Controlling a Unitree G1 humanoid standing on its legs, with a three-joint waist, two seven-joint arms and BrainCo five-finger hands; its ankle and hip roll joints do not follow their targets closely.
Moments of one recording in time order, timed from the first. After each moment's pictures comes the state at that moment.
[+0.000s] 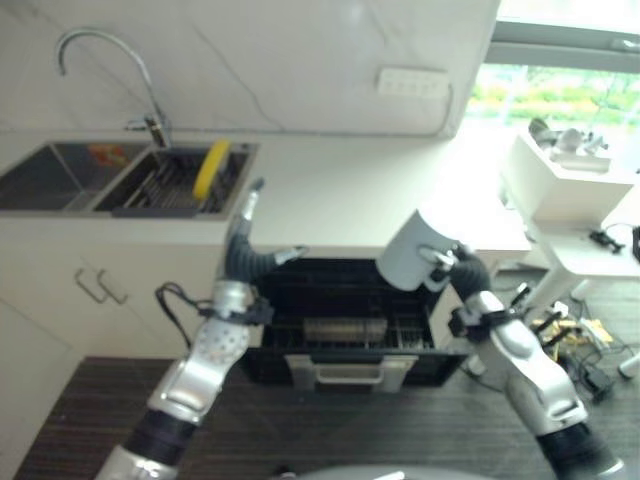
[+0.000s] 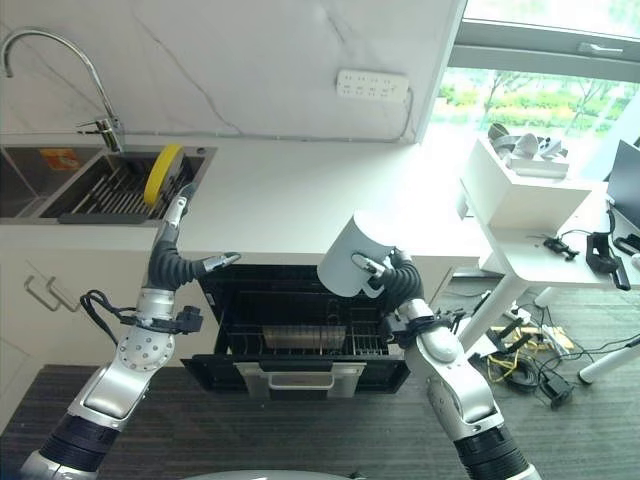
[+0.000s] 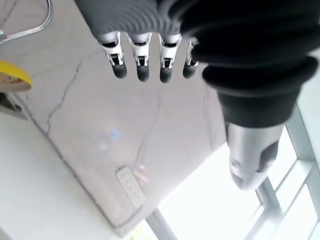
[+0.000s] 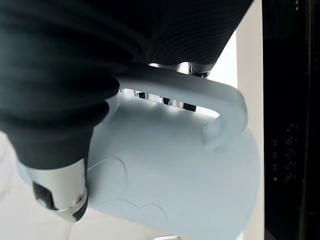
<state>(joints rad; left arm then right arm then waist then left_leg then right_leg) -0.08 0.52 -0.23 -0.15 0.13 -0.20 0.41 -0.07 -0.44 0.23 -0.20 0.59 0.07 -0.15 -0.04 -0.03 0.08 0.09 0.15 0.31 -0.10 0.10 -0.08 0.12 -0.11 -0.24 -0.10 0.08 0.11</state>
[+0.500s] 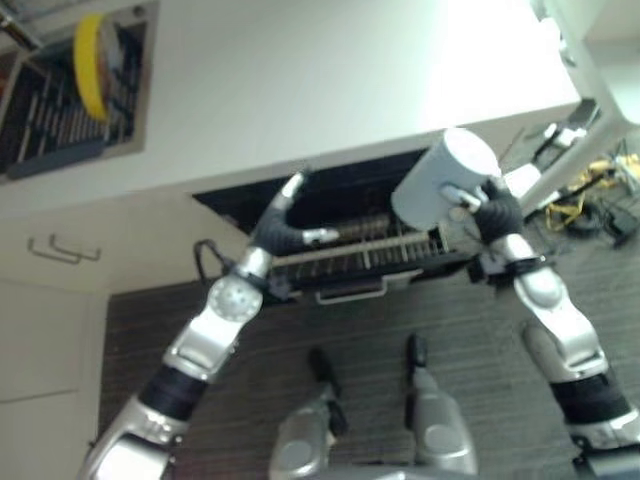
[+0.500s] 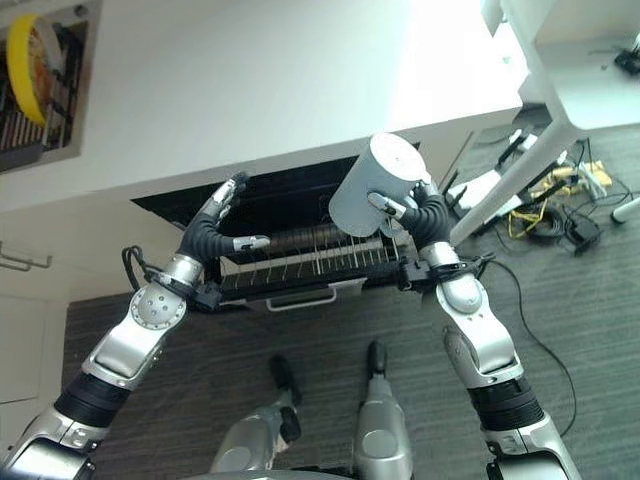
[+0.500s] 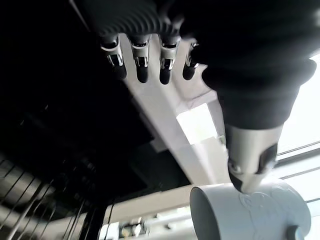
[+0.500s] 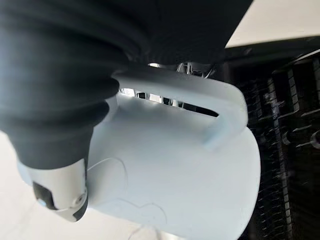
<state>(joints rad) -0.28 0.55 -0.31 -0.11 -0.14 0.01 0.07 -0.24 -0.54 0.14 -0.20 0.57 0.04 -0.14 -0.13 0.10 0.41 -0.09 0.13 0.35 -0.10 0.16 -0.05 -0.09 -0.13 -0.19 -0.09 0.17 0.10</state>
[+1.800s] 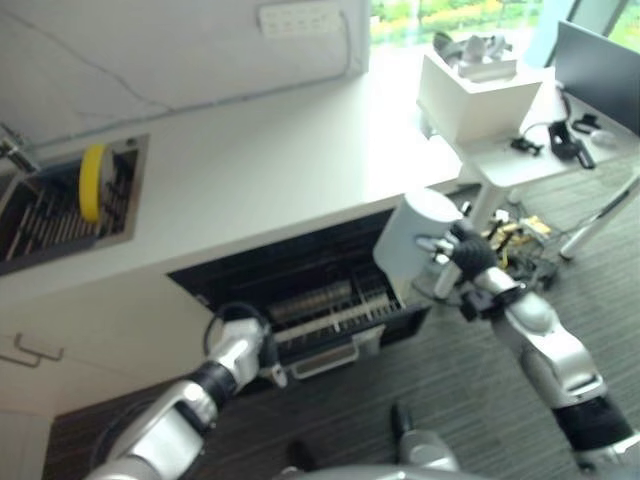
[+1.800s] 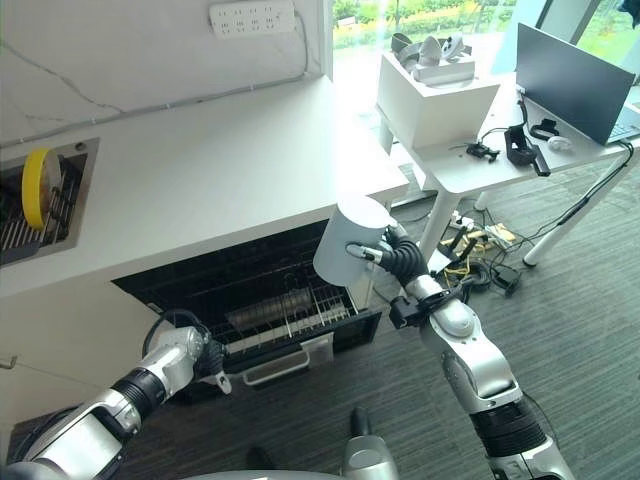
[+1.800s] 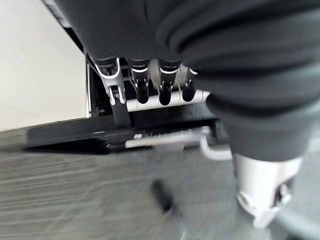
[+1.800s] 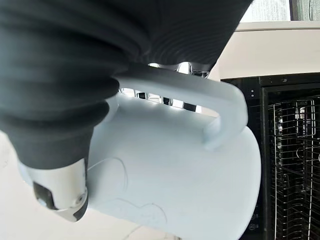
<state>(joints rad) -0.40 0.51 -0.75 0.46 0.80 0.47 -0.91 -0.18 -0.55 0.20 -0.18 0.53 0.13 0.05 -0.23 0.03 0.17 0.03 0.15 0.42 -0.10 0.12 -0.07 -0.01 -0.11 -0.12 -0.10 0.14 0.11</state>
